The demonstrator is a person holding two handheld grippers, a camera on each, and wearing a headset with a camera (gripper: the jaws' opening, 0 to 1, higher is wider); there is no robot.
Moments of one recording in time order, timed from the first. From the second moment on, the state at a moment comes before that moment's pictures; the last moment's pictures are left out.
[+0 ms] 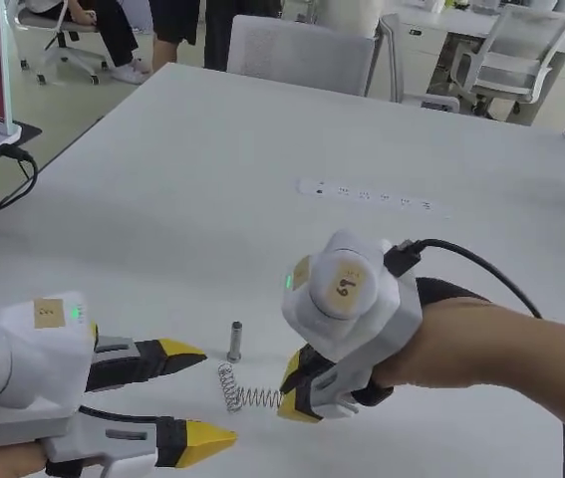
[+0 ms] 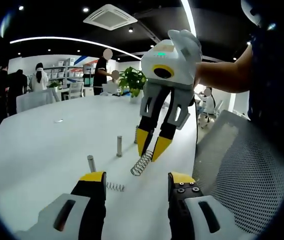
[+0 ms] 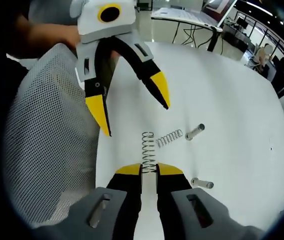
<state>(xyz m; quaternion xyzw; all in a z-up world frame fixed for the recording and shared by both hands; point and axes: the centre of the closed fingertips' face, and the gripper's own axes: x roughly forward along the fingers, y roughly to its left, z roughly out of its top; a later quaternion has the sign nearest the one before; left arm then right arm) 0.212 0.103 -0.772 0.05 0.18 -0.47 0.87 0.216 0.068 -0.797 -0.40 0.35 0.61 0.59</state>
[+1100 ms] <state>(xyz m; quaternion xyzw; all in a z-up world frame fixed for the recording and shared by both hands) 0.202 0.086 -0.771 0.10 0.16 -0.51 0.84 0.198 0.078 -0.775 -0.44 0.32 0.65 0.53</state>
